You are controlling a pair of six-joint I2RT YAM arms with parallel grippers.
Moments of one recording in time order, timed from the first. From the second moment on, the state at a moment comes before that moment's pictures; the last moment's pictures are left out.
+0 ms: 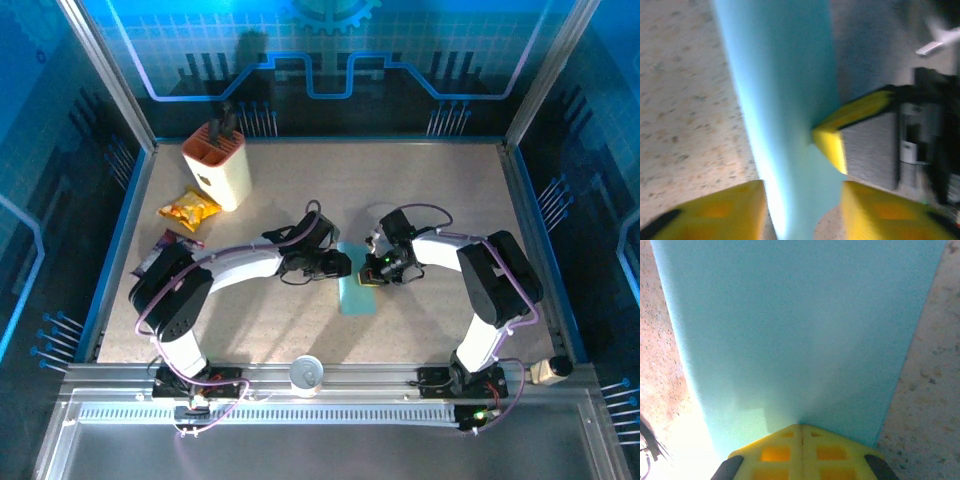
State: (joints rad) left arm -0.71 1.72 1.04 -0.27 0.35 -0.79; right arm 0.41 1.75 0.88 -0.44 -0.54 0.38
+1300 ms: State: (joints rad) left arm -0.66 1.81 0.87 -0.01 0.40 -0.79; right arm 0.43 1.76 0.91 -0.49 -0.49 0.38
